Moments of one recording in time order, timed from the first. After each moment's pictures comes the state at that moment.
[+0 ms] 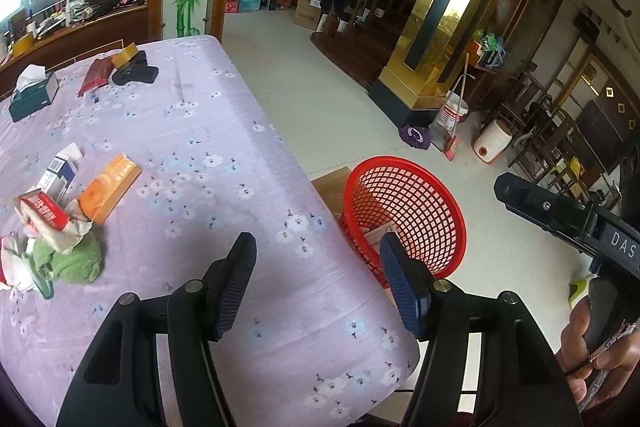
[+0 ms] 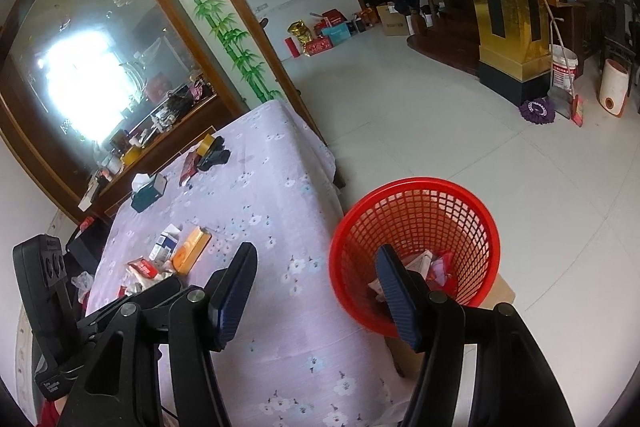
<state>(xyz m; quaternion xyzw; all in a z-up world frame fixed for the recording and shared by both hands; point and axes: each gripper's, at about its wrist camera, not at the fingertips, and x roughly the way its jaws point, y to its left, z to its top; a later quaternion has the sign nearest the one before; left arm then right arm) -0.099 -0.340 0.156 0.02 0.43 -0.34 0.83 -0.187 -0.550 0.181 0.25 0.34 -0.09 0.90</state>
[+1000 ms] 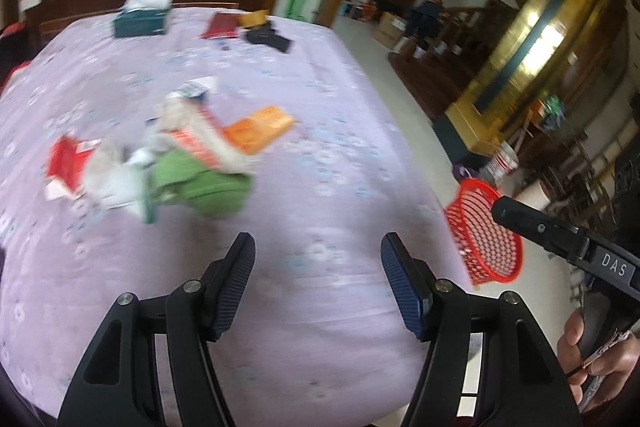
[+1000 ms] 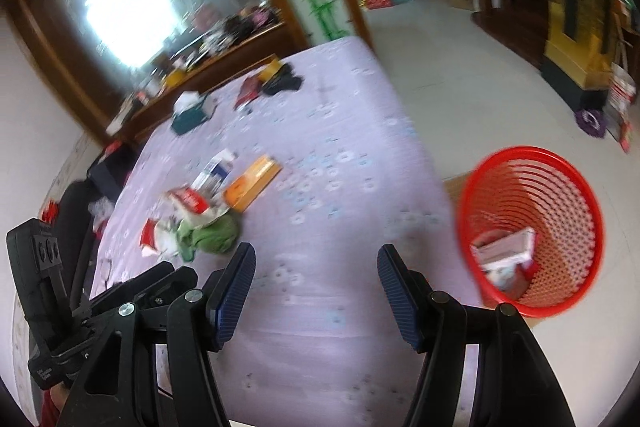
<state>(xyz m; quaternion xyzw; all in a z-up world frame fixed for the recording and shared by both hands) -0.080 -0.166 0.127 -0.08 0.46 -0.22 0.86 -0.110 -0.417 0.152 0.19 0.43 0.03 0.88</state>
